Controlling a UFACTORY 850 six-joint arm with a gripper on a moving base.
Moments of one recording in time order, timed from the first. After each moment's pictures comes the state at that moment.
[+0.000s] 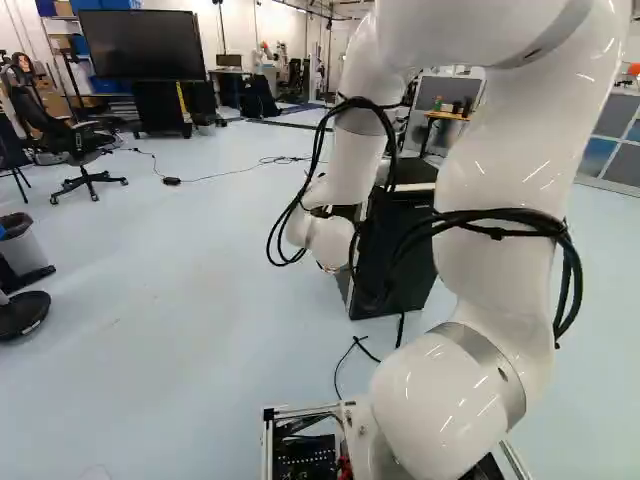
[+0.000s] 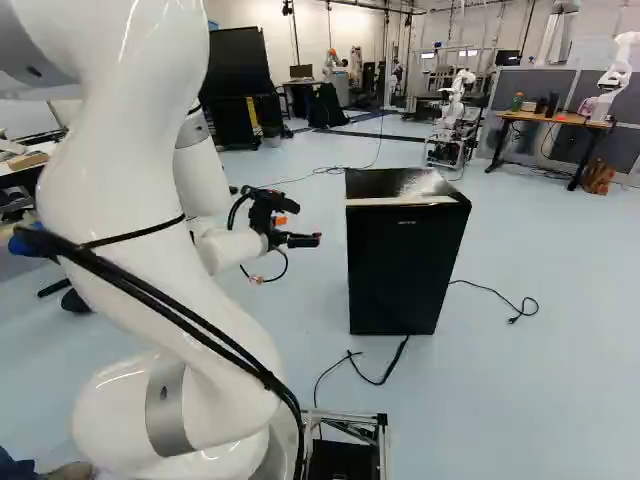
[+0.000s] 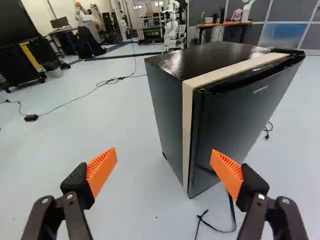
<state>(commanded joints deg) 18.5 -15.8 -24.8 43.2 62.2 0.0</state>
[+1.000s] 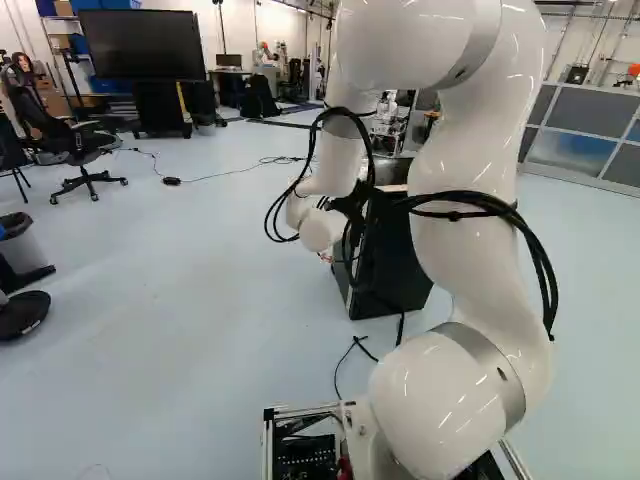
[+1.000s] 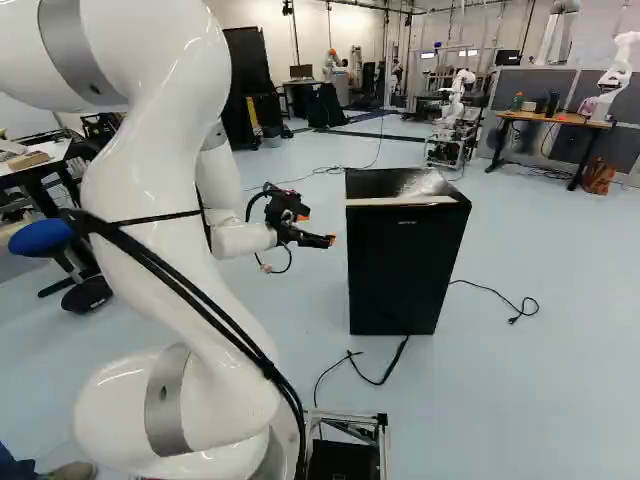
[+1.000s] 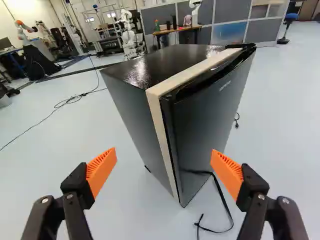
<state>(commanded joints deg) 16.2 -24.6 -35.0 55.9 64.2 0.0</state>
